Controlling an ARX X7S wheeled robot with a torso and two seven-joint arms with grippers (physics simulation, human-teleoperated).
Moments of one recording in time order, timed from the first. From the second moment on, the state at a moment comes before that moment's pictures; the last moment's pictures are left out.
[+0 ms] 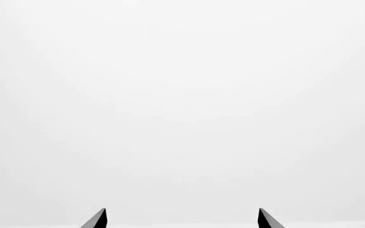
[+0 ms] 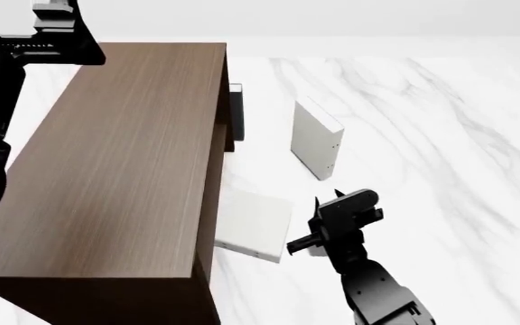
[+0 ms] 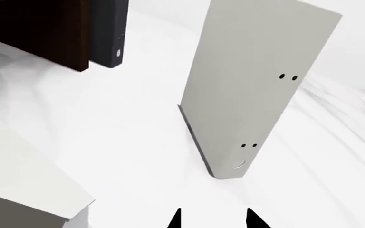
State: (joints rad) left arm -0.92 -0.53 -0.03 0.52 -0.73 -0.88 -0.35; right arm 0.60 0.26 -0.63 0.61 0.26 -0.05 0.15
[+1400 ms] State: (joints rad) left arm -0.91 -0.56 -0.02 0.49 -0.72 -0.84 -0.34; right arm 0.71 0.14 -0.71 0.78 0.22 -0.11 0.09
